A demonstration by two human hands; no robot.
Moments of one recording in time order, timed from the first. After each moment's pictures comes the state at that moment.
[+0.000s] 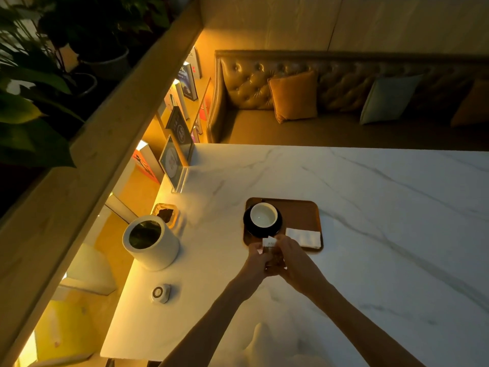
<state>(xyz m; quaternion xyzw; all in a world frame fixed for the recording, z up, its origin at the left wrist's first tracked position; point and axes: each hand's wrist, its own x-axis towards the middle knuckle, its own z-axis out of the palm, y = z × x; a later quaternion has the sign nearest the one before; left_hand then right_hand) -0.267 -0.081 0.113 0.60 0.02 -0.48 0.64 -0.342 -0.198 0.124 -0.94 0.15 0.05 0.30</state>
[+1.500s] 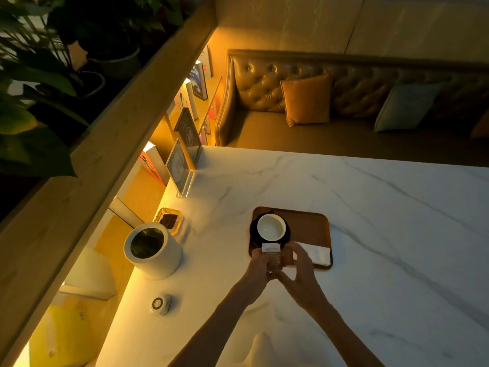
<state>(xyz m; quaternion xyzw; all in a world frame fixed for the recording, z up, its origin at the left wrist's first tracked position) -0.226 -0.096 0.100 0.57 0.06 -0.46 0.68 -0.316 -0.205 0.095 -0.79 0.20 -0.07 0.58</state>
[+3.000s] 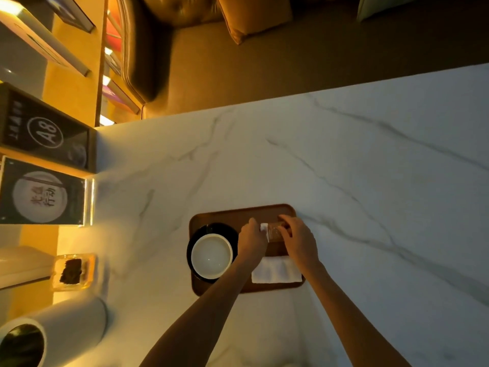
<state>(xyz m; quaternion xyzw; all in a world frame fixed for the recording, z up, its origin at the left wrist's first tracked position) -0.126 -0.343 -0.067 0.89 -0.15 -0.38 0.21 -0.224 -0.438 -0.084 -0.82 0.41 0.00 0.39</state>
